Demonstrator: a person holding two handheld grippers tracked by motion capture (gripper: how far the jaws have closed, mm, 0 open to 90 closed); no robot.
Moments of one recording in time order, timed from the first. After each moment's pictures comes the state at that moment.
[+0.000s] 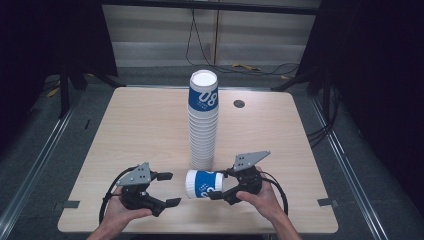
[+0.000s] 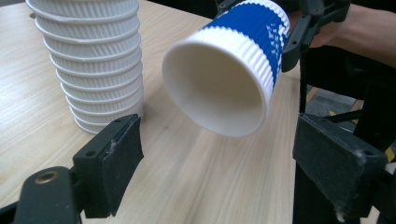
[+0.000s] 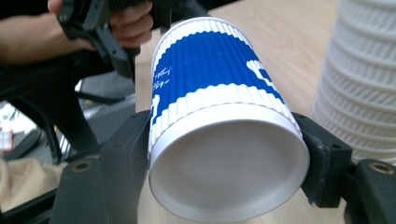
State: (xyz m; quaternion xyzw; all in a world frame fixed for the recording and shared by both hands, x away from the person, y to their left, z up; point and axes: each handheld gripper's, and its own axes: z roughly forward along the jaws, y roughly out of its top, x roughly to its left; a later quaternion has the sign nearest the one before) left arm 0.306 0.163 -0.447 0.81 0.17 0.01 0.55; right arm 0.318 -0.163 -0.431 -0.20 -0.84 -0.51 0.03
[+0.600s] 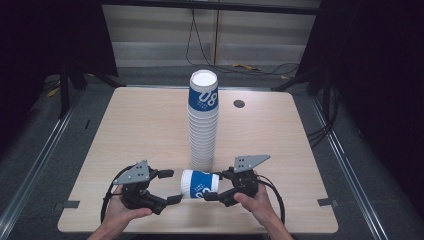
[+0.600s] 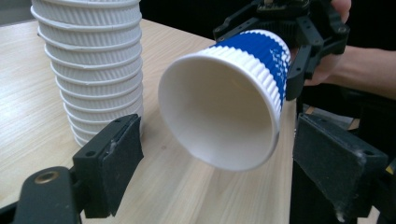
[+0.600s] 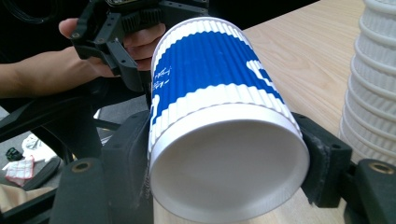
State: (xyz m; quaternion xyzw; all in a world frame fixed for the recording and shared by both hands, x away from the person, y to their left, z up) left arm 0.306 0.160 -0.440 0.79 0.18 0.01 0.58; right arm 0.313 -0.154 -0.442 -0.21 -0.80 -0.56 0.05
